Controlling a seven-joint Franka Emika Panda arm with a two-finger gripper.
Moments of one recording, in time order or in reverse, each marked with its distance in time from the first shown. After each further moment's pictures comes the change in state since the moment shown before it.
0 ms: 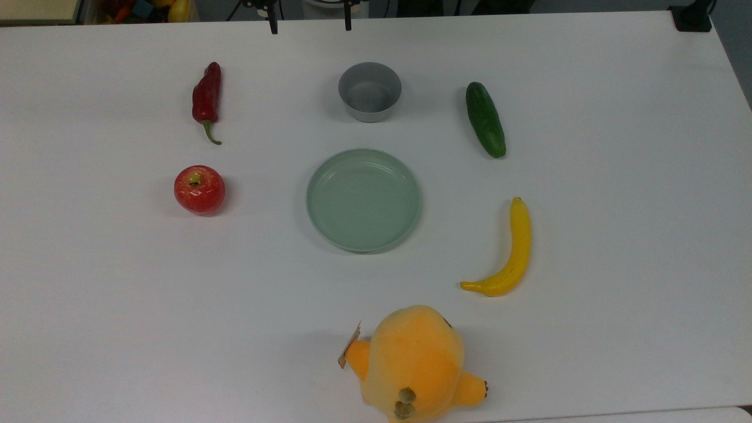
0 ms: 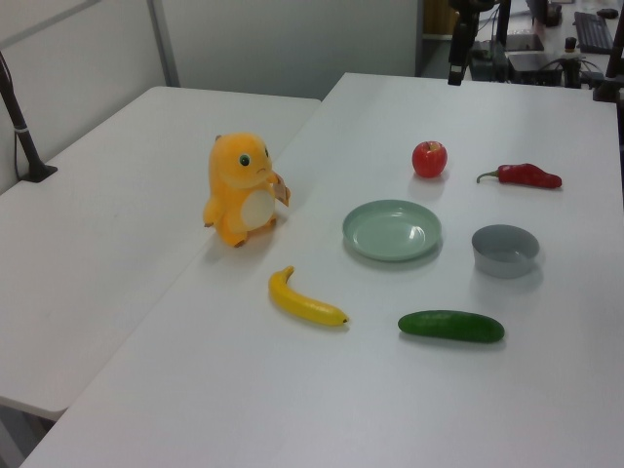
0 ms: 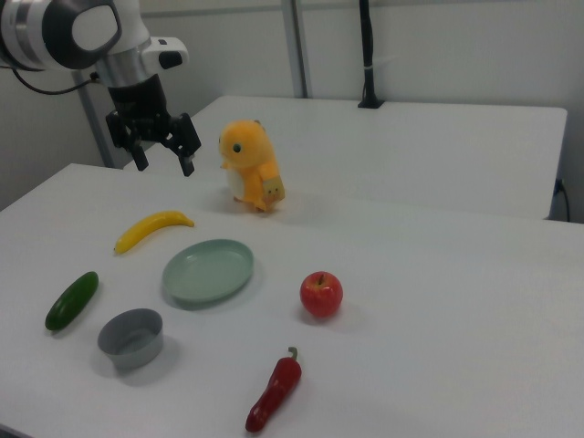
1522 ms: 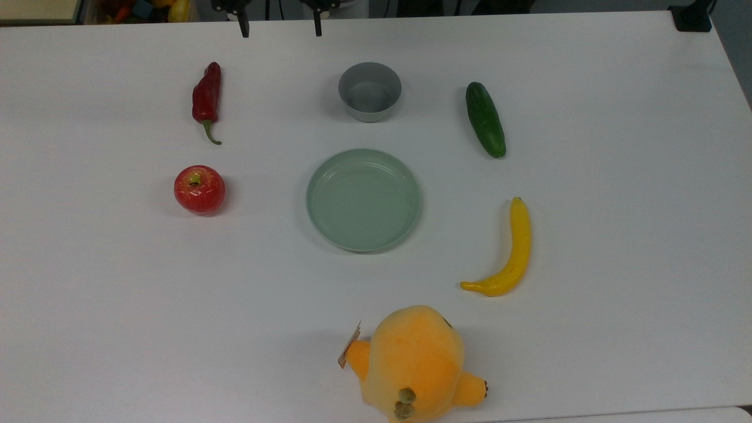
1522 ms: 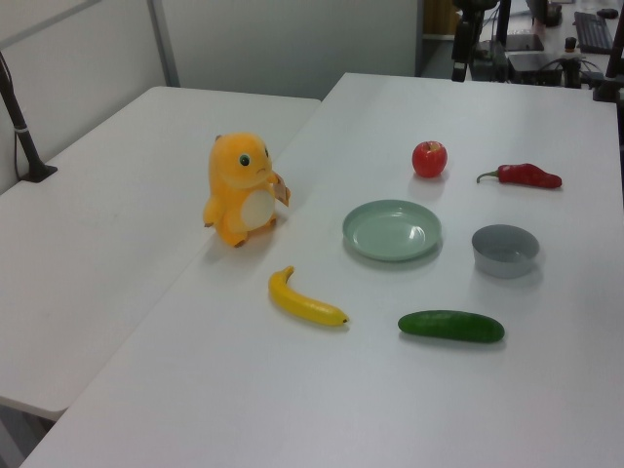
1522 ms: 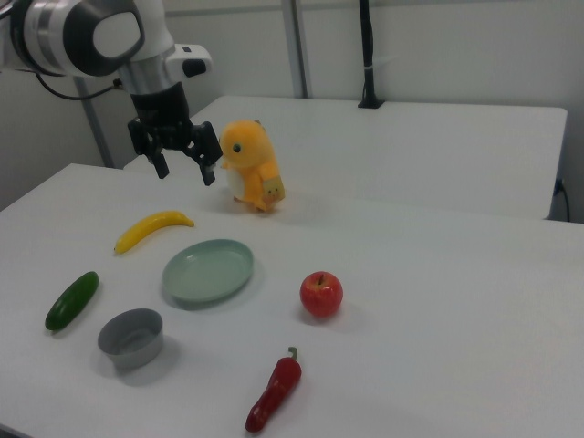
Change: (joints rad) arm -0.065 0.012 -0.002 -0.007 0.000 0.002 -0.029
